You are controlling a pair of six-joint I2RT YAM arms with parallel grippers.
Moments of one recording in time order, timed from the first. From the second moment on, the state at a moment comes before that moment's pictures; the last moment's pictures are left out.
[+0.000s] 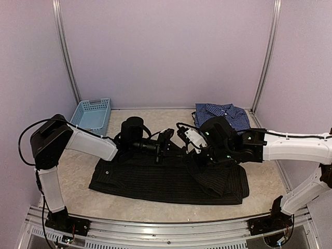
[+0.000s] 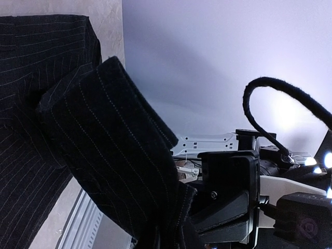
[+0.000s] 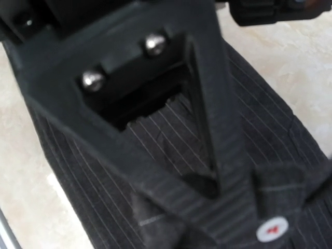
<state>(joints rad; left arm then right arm) -0.81 1.92 1.03 0.77 0.91 -1.47 1.05 1.39 1.05 -0.39 0.03 0.21</state>
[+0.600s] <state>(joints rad) -0.76 1.82 1.18 0.28 0.84 -1.01 1.04 1.19 0.97 -0.43 0.07 0.33</state>
